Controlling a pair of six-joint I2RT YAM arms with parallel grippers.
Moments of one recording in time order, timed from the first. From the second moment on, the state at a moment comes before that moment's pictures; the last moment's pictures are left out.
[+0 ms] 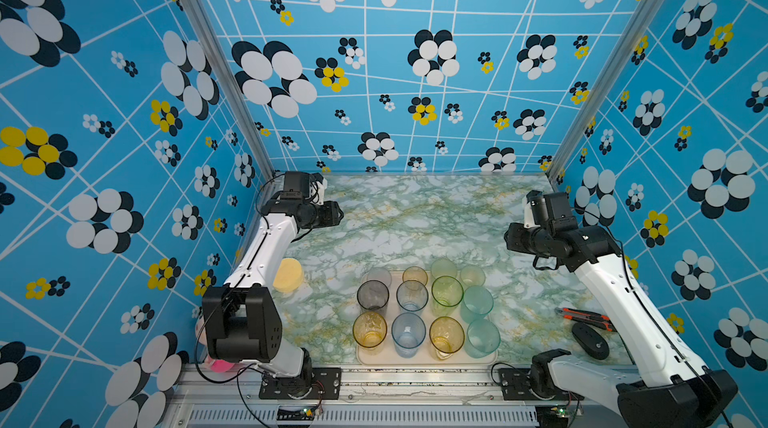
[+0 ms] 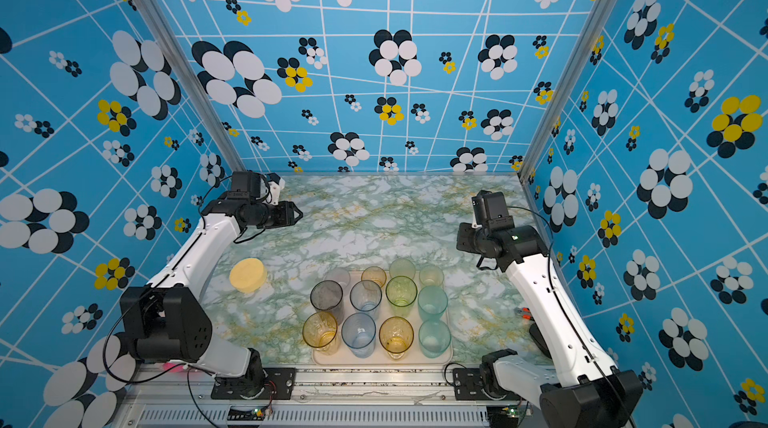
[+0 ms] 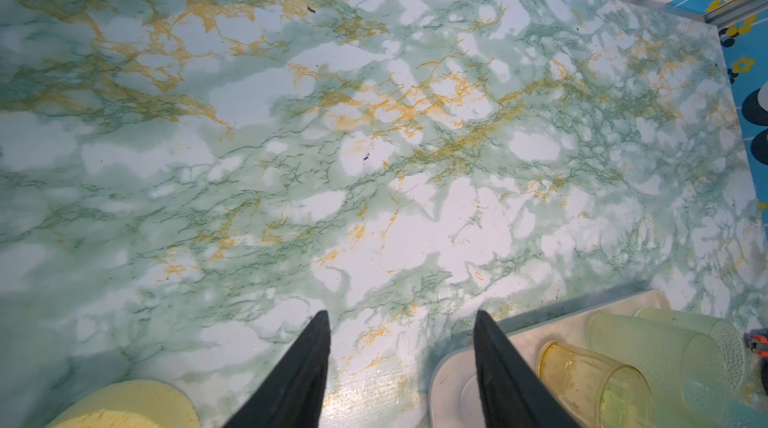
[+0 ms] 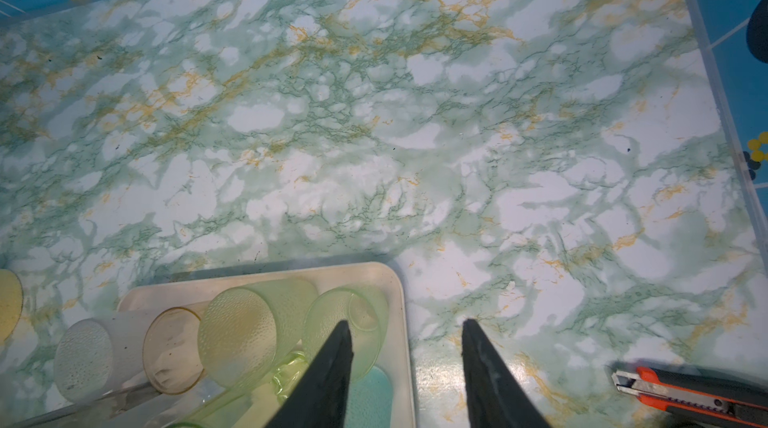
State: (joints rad) left arm -0.01 1.52 1.28 -0.66 0.33 -0.13; right arm 0.24 1.16 1.21 -0.96 0.11 0.34
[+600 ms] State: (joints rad) left arm 0.06 1.47 0.86 -0.06 0.30 -0.14; right arm 0.09 1.10 1.00 -0.67 0.12 0.38
